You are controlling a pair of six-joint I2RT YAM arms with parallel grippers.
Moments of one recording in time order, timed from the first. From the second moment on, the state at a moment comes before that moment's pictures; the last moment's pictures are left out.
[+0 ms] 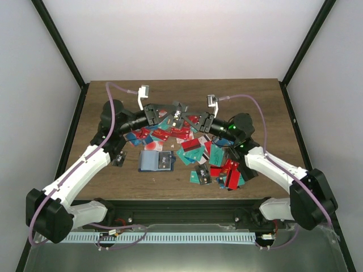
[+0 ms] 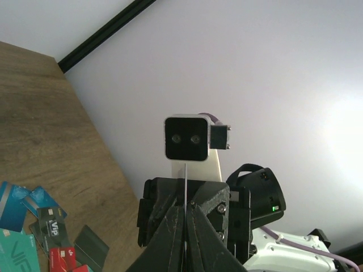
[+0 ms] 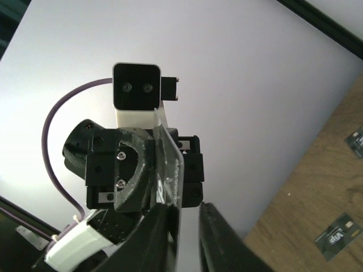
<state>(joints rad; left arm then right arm) -0.47 1.18 0.97 0.27 0.72 -1.03 0.56 1.28 0.76 0.80 -0.69 1.18</state>
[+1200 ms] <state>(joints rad) -0.26 1.29 0.83 -0.72 0.28 -0.51 0.73 1.74 0.78 0.45 -0.63 1.09</state>
